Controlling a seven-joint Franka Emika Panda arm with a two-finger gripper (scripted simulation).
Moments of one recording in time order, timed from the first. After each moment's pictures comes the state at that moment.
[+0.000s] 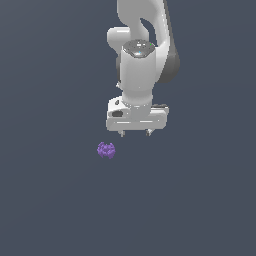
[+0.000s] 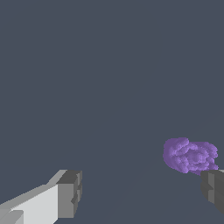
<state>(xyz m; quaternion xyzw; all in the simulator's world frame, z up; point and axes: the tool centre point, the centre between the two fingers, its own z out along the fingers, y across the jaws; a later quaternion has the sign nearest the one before) 0.017 0.029 0.211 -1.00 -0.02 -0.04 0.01</state>
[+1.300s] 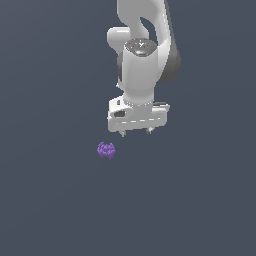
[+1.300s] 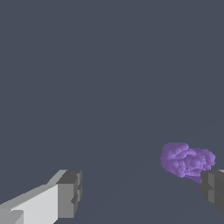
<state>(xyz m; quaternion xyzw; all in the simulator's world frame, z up) 0.014 0.032 0.213 -1.00 -0.07 -0.04 0.00</state>
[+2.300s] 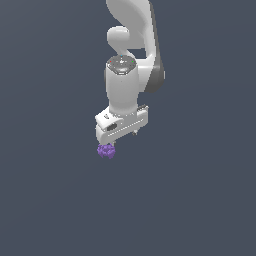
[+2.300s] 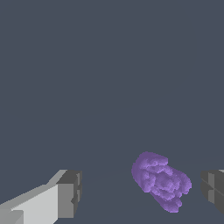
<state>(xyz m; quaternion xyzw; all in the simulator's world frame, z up) 0.013 -0.015 0.178 -0.96 -0.28 -0.03 -0.01</state>
